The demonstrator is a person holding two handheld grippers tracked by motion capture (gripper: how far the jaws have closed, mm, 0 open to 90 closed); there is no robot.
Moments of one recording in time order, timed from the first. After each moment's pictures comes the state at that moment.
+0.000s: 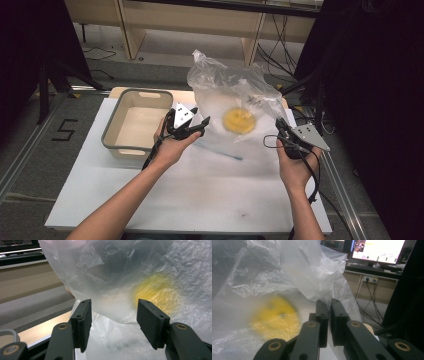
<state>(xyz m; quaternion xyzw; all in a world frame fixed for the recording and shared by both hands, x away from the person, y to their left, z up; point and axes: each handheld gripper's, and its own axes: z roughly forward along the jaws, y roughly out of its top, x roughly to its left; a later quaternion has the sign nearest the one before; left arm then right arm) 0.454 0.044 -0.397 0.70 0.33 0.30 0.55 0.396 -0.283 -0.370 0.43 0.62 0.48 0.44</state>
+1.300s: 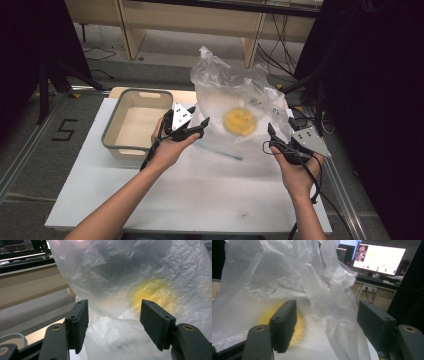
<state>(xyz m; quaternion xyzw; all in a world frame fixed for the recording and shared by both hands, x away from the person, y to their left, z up) 0.443 0.048 -0.388 0.70 0.32 0.32 0.55 0.380 -0.279 -0.366 0.40 0.63 0.49 0.46</state>
